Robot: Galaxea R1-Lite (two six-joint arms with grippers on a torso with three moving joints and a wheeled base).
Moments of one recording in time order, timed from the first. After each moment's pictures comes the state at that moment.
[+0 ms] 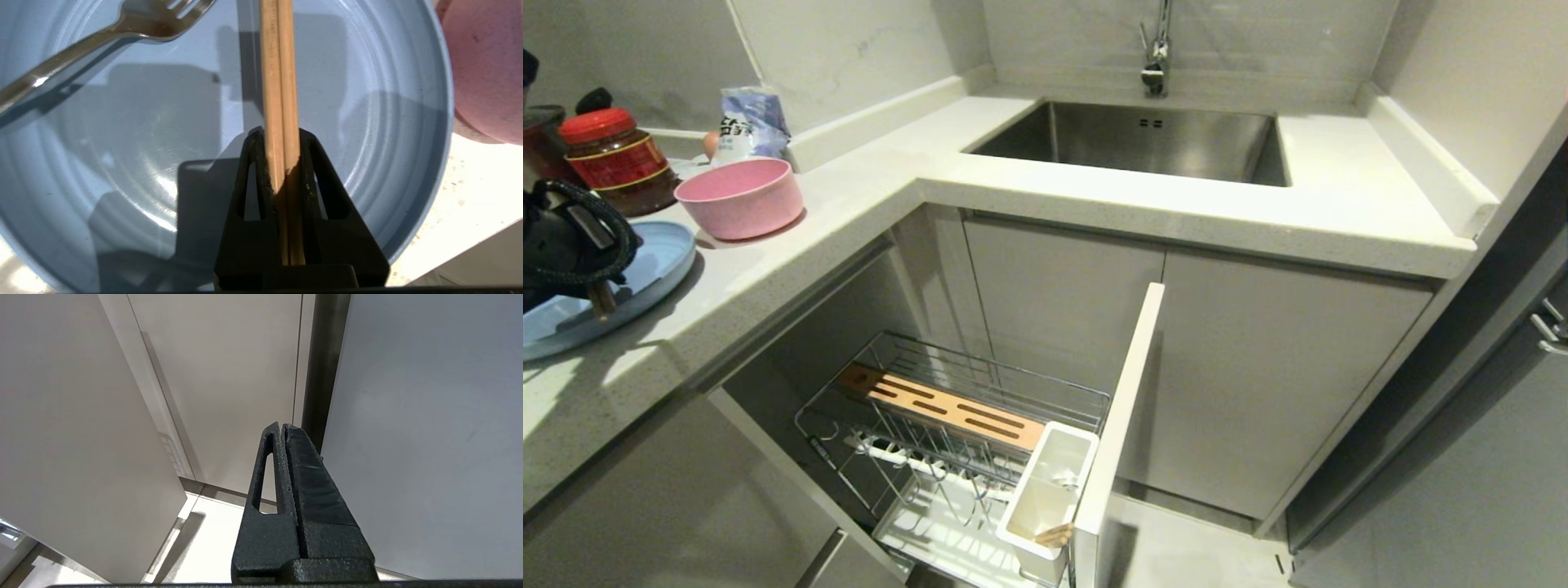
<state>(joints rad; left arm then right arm) 0.13 1.58 -1.68 0.80 0.38 -0.62 0.00 0.00 0.00 -0.08 0.00 0.02</state>
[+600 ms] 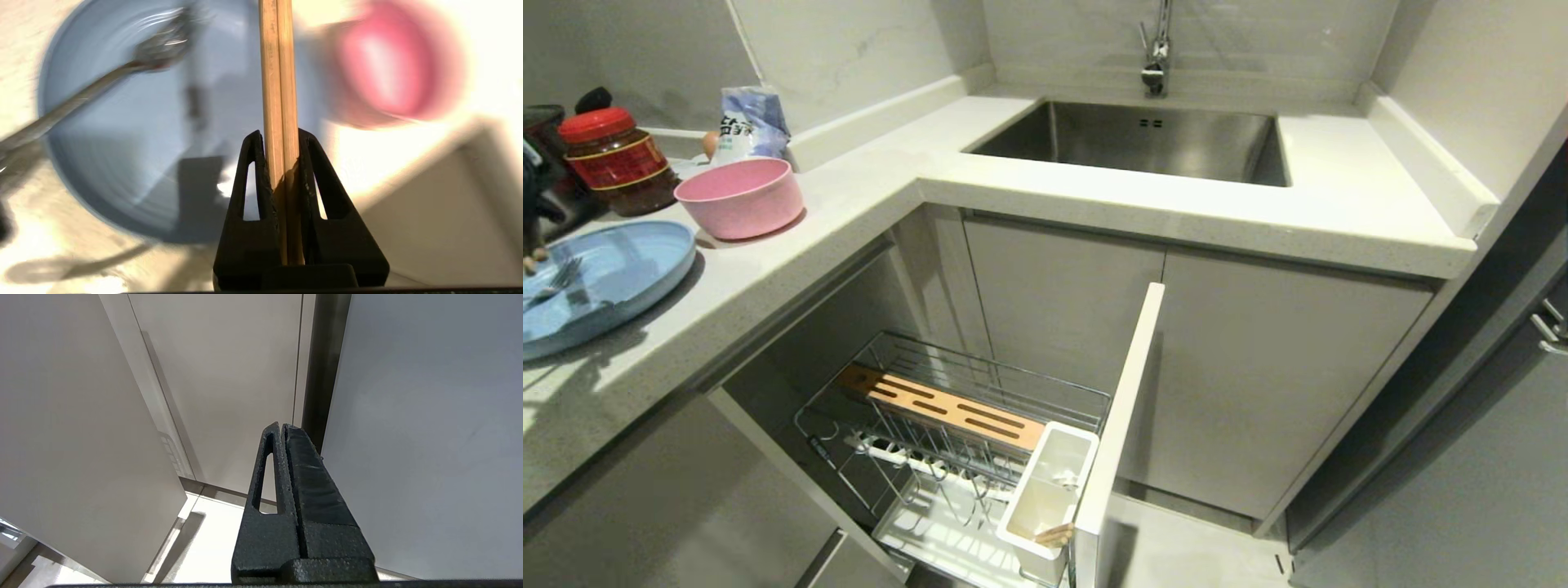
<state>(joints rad) 0.06 1.44 -1.76 0.80 0.38 -0.63 0.00 0.00 0.00 -0.08 0.00 0.02</state>
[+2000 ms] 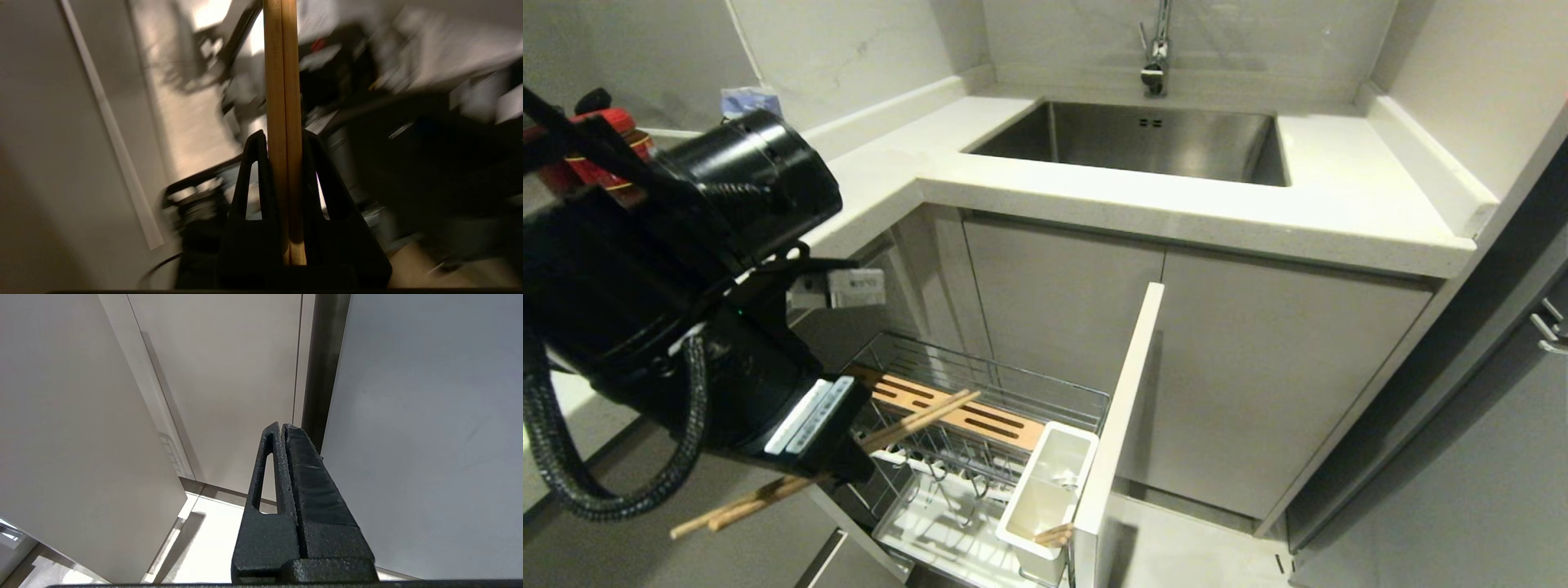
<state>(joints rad) -0.63 1.61 -1.64 1.31 0.00 -0.27 0.00 0.00 0.00 -0.08 0.00 0.02</state>
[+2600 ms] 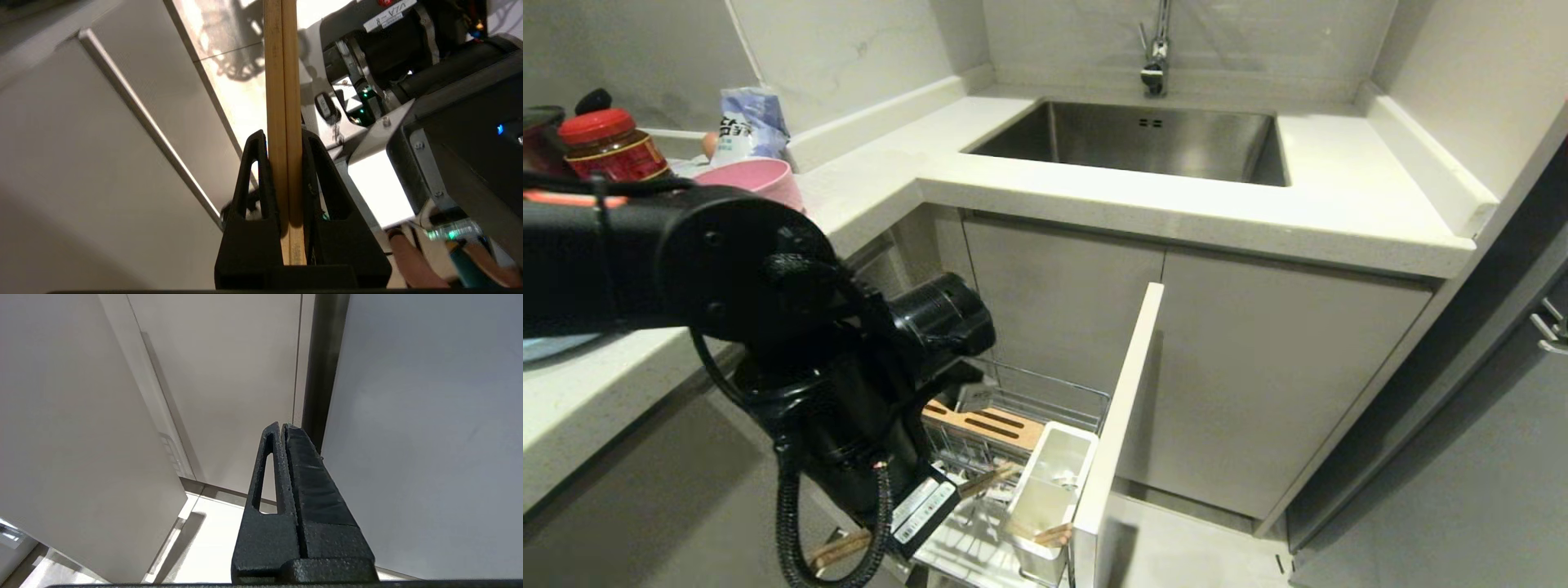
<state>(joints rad) -0.73 1.79 -1.44 1.11 0.13 -0.08 0.00 0.00 0.00 -0.08 0.00 0.02</state>
